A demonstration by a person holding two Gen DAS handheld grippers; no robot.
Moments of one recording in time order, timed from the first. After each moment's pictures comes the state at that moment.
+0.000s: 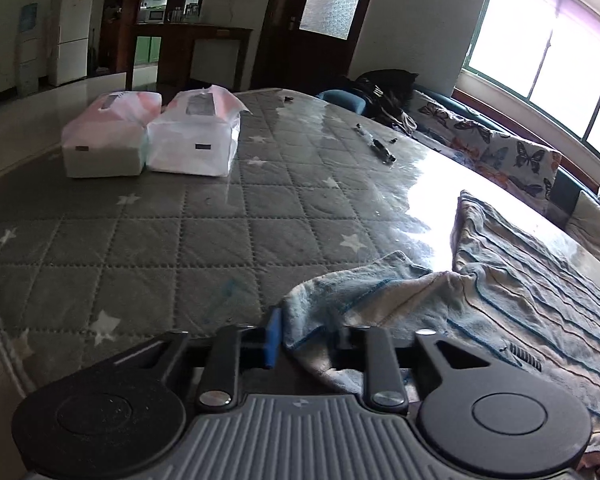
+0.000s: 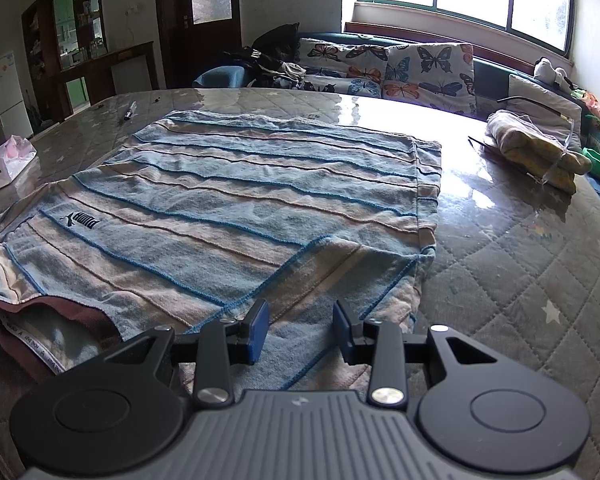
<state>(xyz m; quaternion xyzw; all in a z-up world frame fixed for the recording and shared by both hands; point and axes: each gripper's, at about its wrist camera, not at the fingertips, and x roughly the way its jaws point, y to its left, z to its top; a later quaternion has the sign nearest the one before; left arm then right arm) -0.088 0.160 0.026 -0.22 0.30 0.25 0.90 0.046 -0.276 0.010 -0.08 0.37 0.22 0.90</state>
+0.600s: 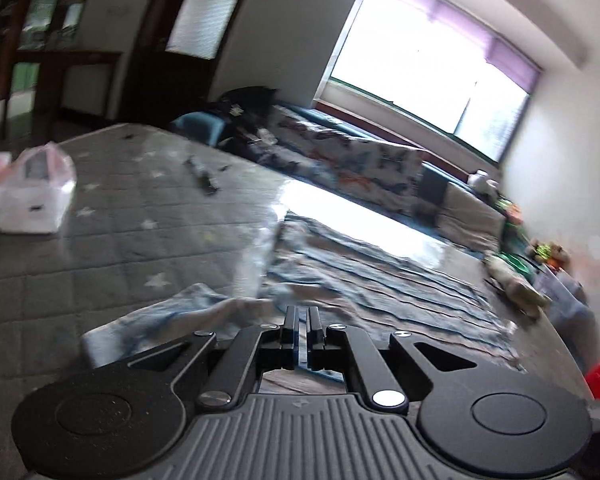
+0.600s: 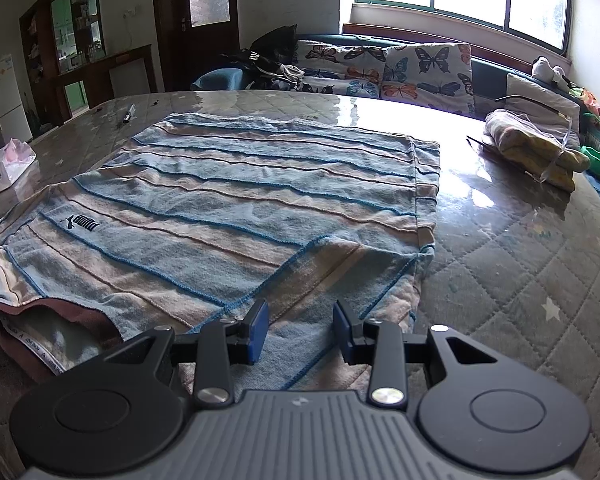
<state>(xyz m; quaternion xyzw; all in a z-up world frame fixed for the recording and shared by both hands) -0.071 0.089 0.080 -0.19 0.24 0.06 0.95 0.045 -0.277 0.010 -0.08 0.37 0.22 0.90</state>
